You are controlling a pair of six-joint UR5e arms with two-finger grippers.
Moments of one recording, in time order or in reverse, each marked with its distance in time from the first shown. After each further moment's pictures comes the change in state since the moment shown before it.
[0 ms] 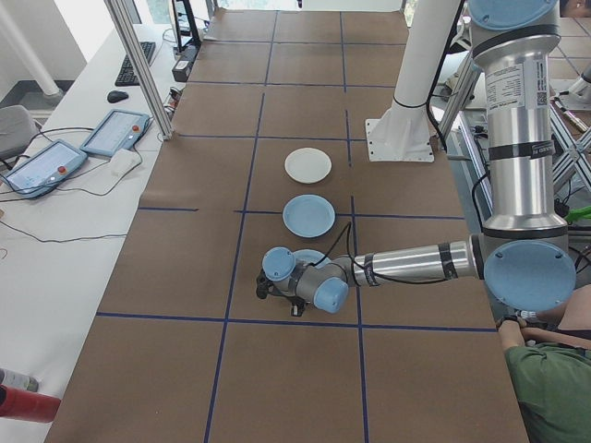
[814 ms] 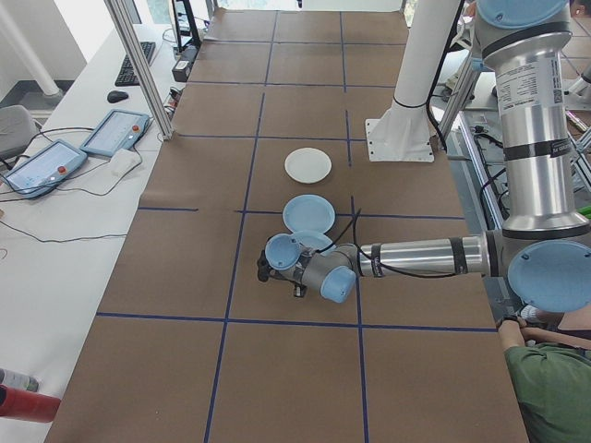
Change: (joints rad) left arm -0.079 0.047 -0.166 0.037 -0.153 -0.033; right arm 0.000 0.000 0.000 0.000 0.000 0.000
